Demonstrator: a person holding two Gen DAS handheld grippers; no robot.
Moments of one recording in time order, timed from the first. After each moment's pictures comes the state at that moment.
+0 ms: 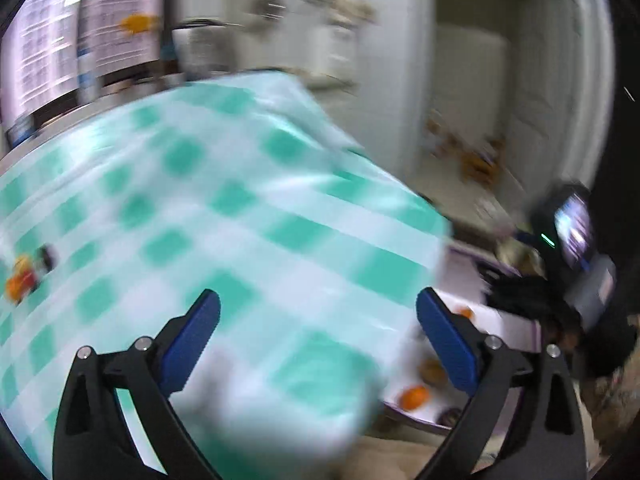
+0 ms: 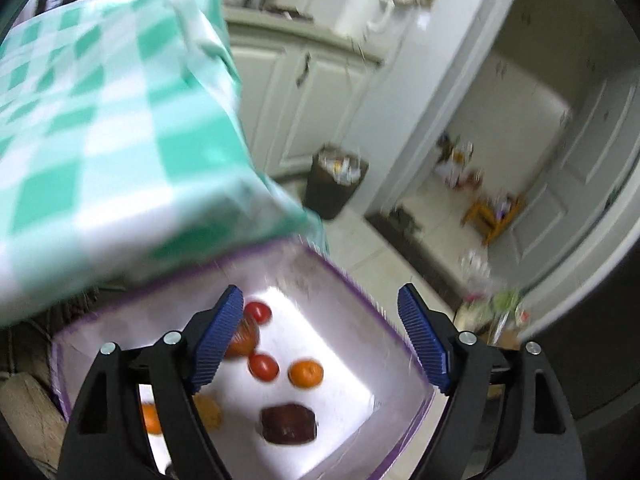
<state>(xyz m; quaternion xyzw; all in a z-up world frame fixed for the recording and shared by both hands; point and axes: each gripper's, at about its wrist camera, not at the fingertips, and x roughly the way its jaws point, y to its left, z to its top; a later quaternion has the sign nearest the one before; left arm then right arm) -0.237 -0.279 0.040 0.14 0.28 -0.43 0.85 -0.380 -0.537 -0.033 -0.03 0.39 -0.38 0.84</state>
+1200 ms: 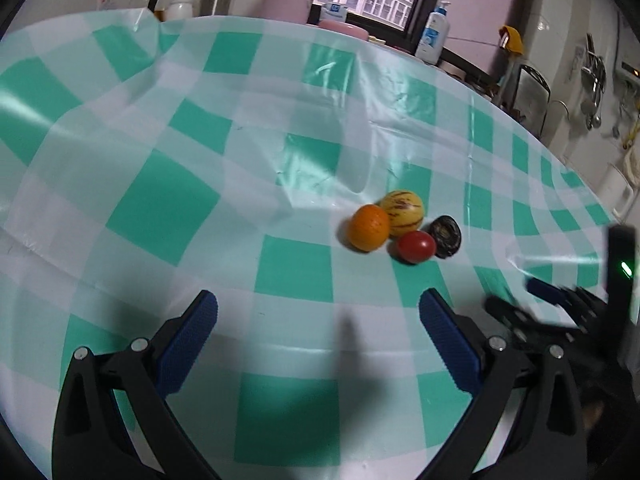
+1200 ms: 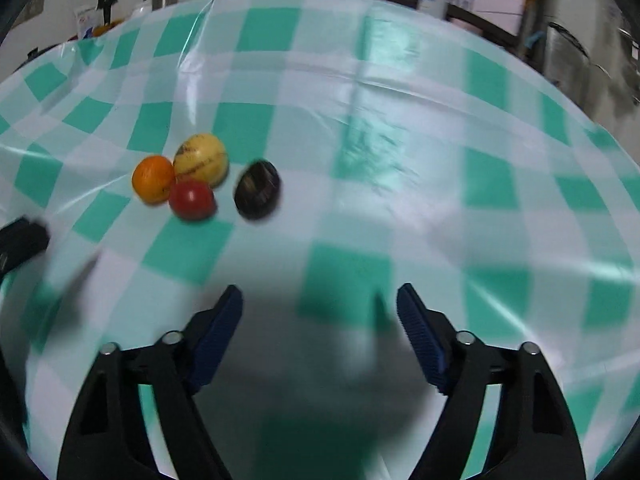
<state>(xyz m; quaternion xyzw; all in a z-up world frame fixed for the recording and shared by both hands) 0.015 0.018 0.018 -0.10 0.36 -0.06 0.92 0.042 -0.237 0.008 -0.08 0.41 0.05 0.91</state>
